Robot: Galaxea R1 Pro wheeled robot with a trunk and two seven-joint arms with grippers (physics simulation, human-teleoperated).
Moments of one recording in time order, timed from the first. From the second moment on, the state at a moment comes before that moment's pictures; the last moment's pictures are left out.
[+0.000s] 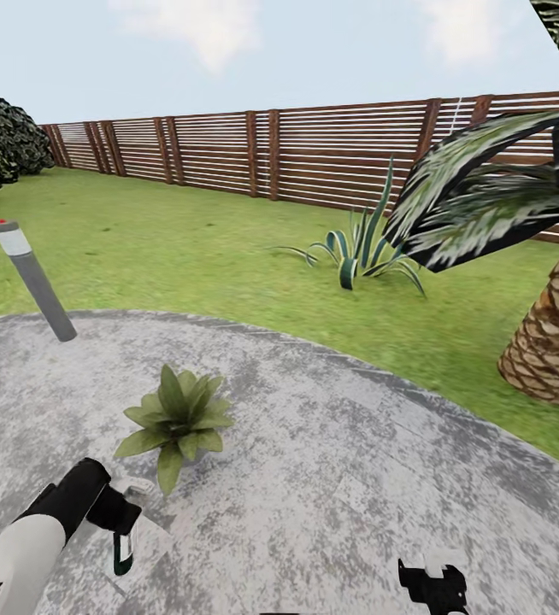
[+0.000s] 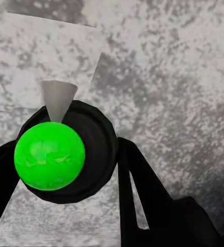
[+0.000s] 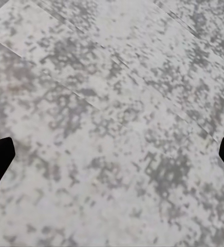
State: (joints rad) left arm -0.74 0.21 0.22 -0.42 -0.78 0.70 -0.77; right arm -0.50 -0.09 0.40 -0.03 -0.37 -0.39 -0.15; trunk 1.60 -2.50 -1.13
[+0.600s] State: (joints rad) left arm -0.75 0.21 0.14 -0.66 -0.78 0.89 -0.91; right arm -0.50 -0.09 0.40 -0.03 -0.36 -0.39 -0.14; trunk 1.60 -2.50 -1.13
